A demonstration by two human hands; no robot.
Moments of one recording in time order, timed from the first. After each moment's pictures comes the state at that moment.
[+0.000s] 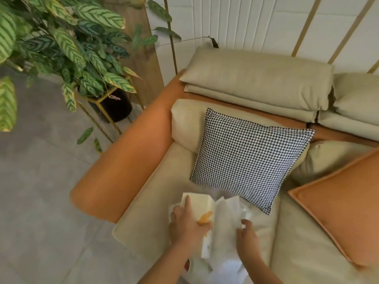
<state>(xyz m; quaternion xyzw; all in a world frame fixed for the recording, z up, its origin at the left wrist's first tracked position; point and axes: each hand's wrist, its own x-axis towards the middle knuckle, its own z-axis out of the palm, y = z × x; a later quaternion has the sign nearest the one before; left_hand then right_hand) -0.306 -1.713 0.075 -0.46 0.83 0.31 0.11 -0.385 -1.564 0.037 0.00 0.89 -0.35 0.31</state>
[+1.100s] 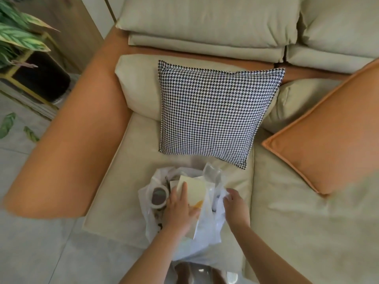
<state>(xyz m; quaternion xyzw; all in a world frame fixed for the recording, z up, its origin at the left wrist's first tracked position) -0.322 -1.682 -0.024 -0.29 0.89 0.27 0.24 -0.401 -1.533 -0.023 0.07 0.88 -0.36 0.30</state>
